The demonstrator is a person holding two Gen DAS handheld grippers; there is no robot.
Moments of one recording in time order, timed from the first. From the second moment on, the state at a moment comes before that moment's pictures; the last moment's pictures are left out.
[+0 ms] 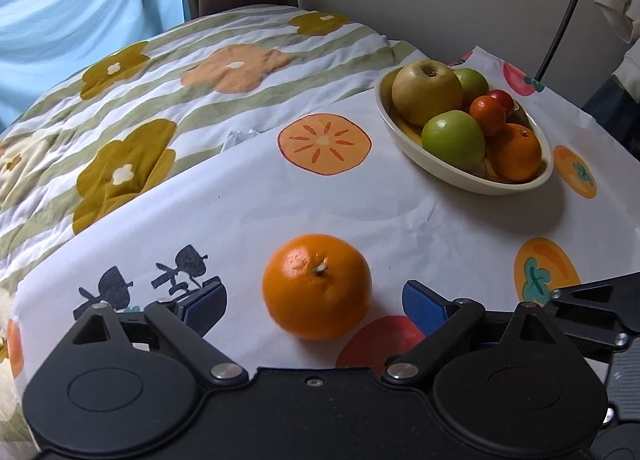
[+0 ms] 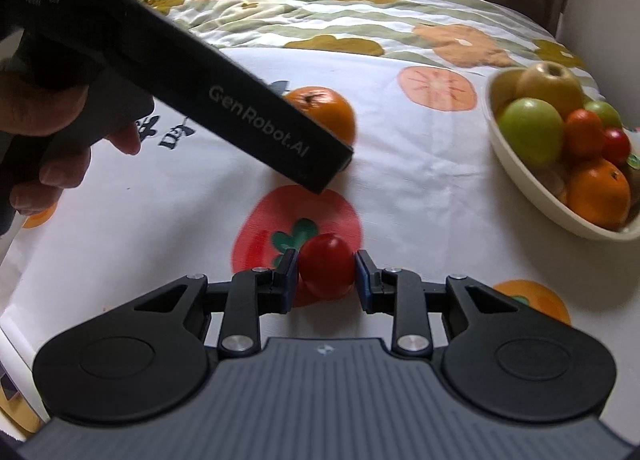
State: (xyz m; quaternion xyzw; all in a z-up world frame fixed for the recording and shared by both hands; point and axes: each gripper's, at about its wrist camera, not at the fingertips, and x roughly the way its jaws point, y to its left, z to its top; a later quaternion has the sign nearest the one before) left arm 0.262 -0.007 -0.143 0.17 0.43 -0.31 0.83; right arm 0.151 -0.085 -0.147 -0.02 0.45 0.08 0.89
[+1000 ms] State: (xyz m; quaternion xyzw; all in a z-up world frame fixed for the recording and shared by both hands) left arm 0.237 -0.031 -0.118 0.15 0.42 -0.28 0.85; right arm 0.151 -0.171 -0.118 0.03 0.43 0.03 0.90
